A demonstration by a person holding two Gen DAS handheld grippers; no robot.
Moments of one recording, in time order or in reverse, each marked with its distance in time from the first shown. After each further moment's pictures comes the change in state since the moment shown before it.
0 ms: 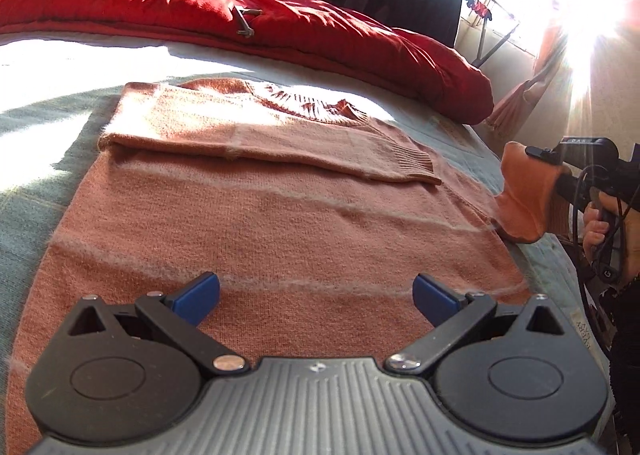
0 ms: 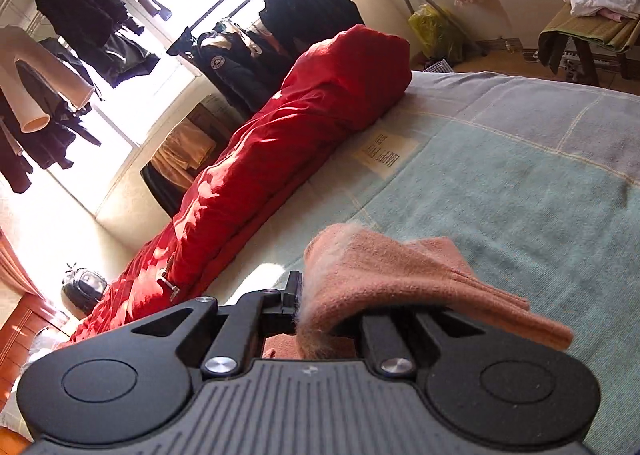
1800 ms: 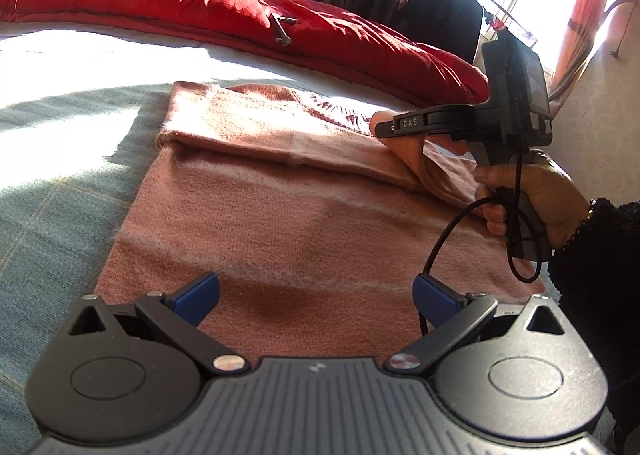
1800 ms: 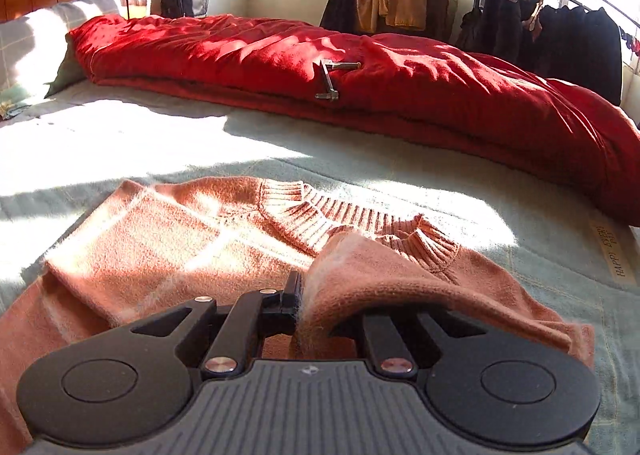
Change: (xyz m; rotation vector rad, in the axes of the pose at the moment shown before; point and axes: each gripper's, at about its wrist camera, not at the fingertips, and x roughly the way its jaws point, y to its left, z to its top) left arm -0.017 0.047 -0.003 -0.048 -0.026 0.027; right arm 0.126 0.231 -0.181 -1.032 0.340 0.006
